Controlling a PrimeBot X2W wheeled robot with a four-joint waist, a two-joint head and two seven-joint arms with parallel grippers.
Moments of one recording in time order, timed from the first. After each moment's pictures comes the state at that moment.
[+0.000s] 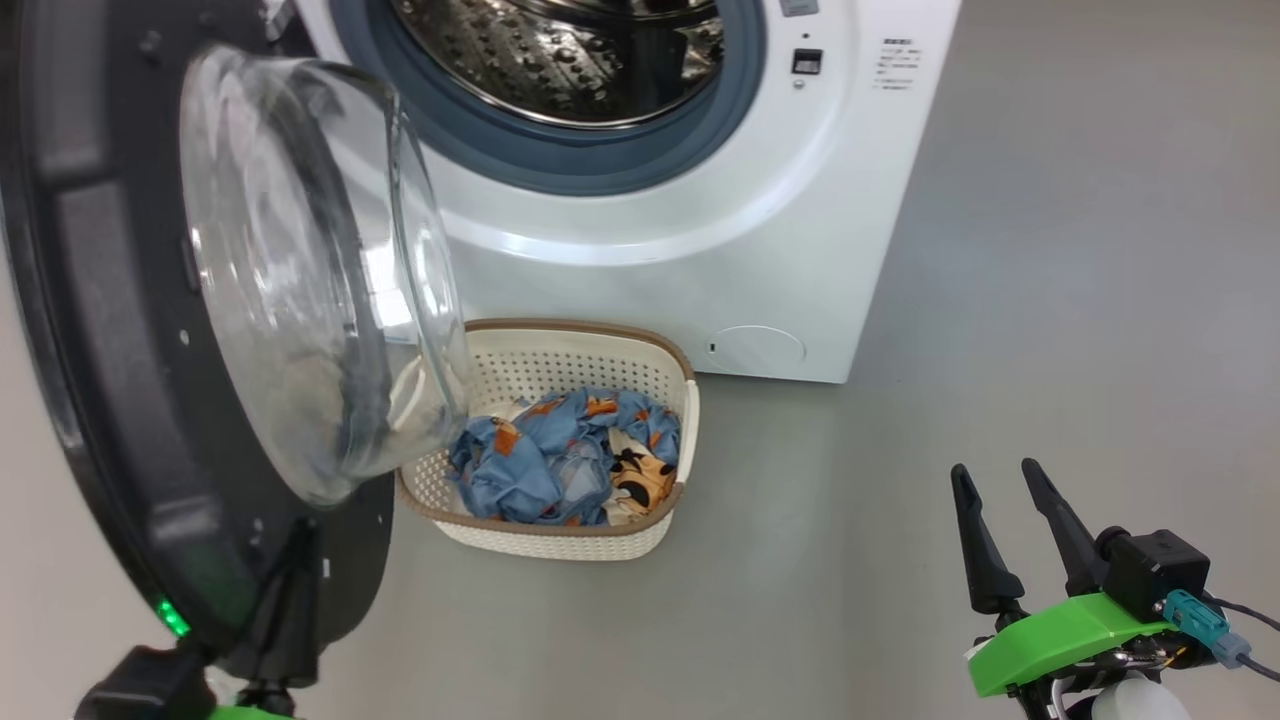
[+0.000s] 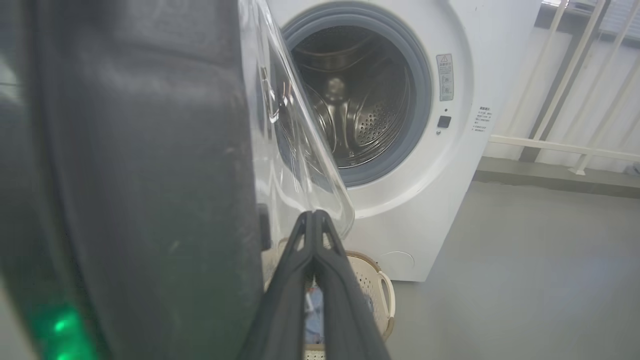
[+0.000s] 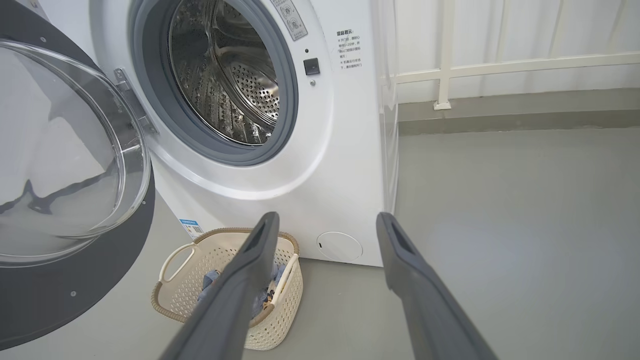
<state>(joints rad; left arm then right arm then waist) 0.02 0.02 0.04 0.03 -0.20 -0.03 -0.26 -0.14 -0.05 -0.06 0.29 0.20 0.13 -0.25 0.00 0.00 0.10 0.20</state>
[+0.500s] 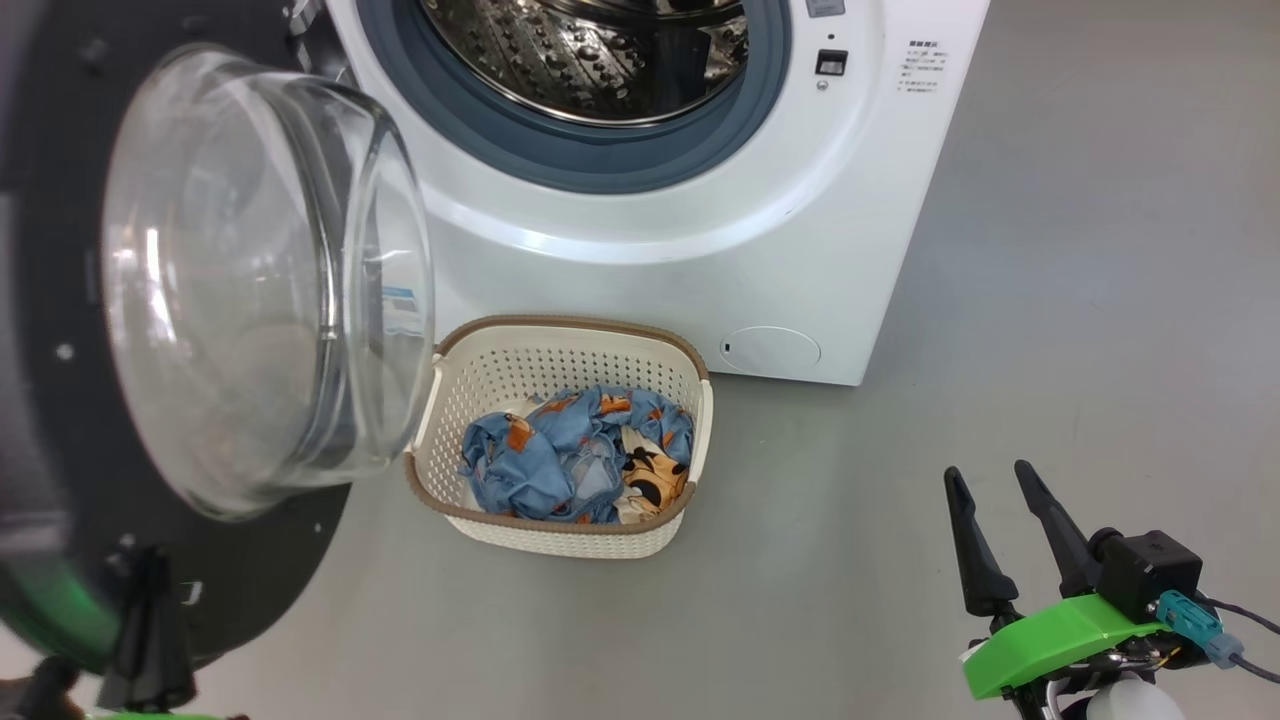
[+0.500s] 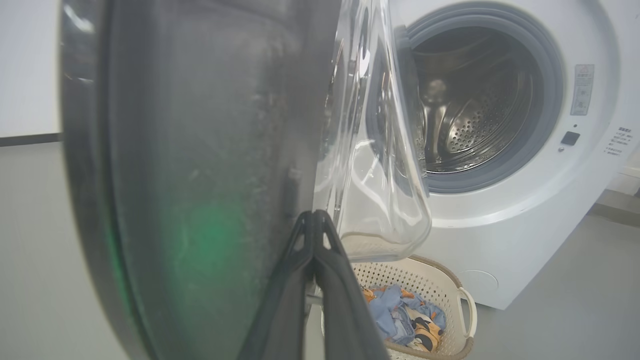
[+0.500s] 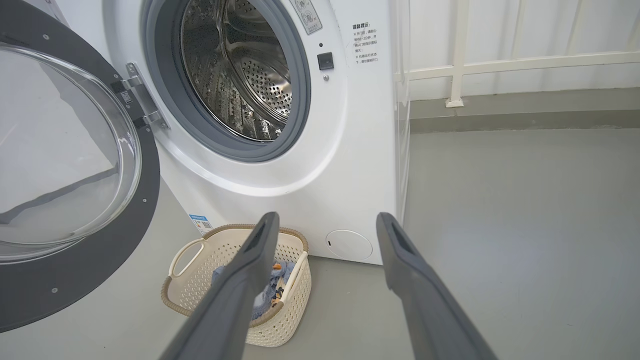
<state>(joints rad) 0.01 0.02 0.23 0.12 -0.24 0.02 -0.26 -0.14 -0.05 -0.05 0.30 0.20 0.13 -0.25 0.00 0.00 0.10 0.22</state>
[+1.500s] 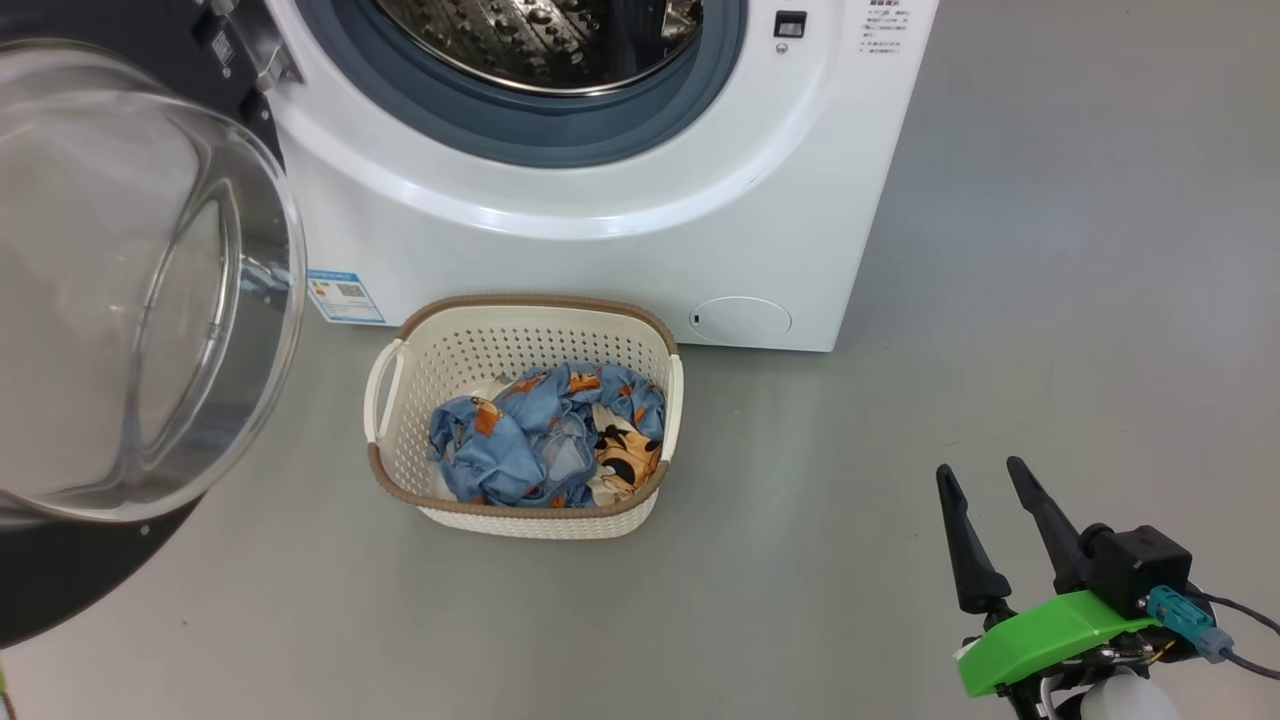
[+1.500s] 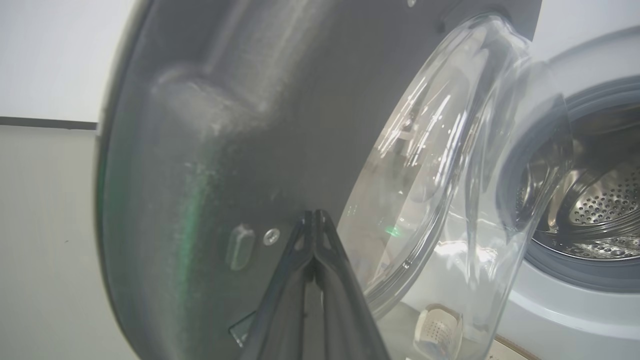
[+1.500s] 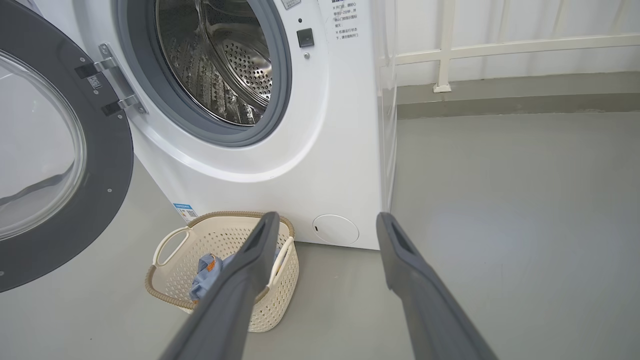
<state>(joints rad) -0.30 0.15 0.62 0.47 -0.25 -0.04 -0.26 -0.15 -0.05 -0.03 0.30 0.19 0.13 -0.25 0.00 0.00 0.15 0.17</state>
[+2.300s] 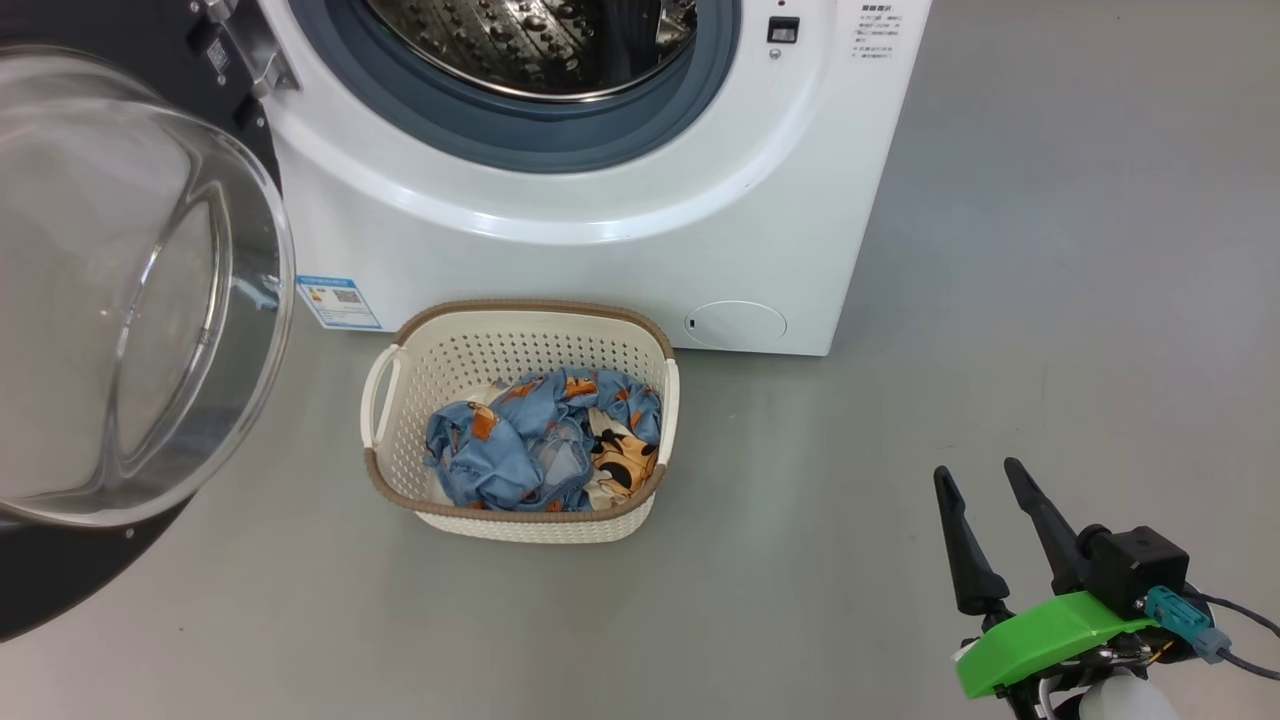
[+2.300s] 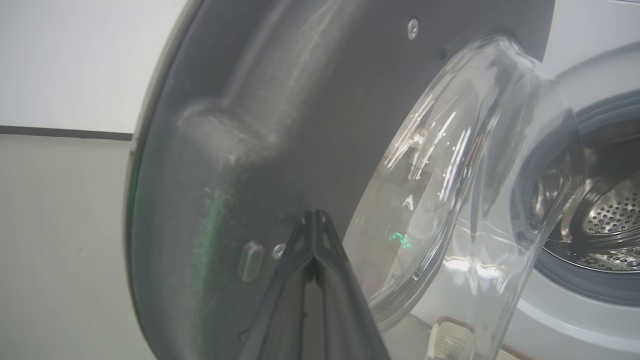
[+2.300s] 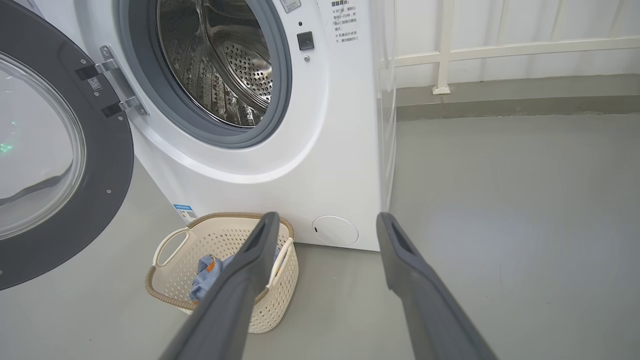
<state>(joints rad) -0.35 0.16 0.72 0.52 -0.17 -0.09 -0.26 -0.15 -0.05 -0.03 0.30 0.19 0.13 -0.25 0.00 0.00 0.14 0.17</state>
